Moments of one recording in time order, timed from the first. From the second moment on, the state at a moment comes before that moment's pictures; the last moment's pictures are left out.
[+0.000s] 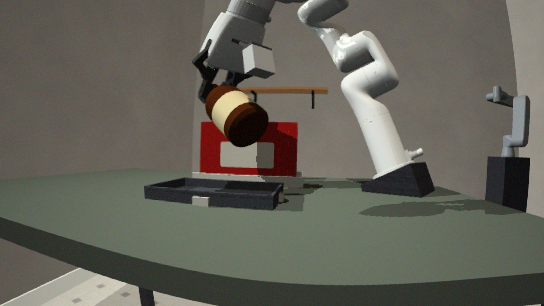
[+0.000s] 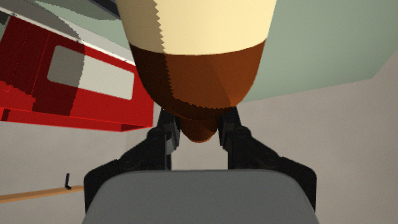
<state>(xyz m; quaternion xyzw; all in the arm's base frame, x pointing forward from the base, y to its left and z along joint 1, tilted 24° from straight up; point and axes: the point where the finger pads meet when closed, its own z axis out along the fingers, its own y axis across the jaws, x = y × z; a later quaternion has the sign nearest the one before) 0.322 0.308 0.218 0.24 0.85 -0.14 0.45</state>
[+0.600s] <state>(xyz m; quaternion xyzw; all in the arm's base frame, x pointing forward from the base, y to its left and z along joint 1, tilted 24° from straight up) 0.321 0.309 0.218 0.23 0.82 -0.15 0.50</state>
